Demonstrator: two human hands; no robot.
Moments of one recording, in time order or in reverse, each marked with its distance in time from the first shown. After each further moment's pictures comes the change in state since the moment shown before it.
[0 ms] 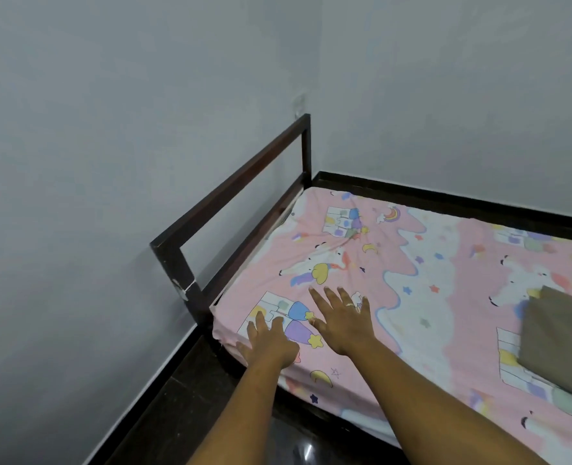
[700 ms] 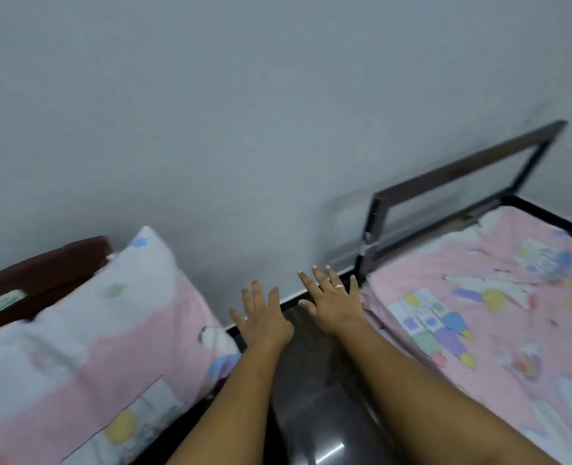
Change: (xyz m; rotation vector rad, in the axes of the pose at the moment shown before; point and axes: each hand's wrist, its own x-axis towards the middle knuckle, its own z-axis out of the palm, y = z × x) left_hand -0.124 -0.326 -0.038 -0.199 0.349 -0.508; right_hand -0.050 -0.359 0.061 -0.148 0.032 -0.655
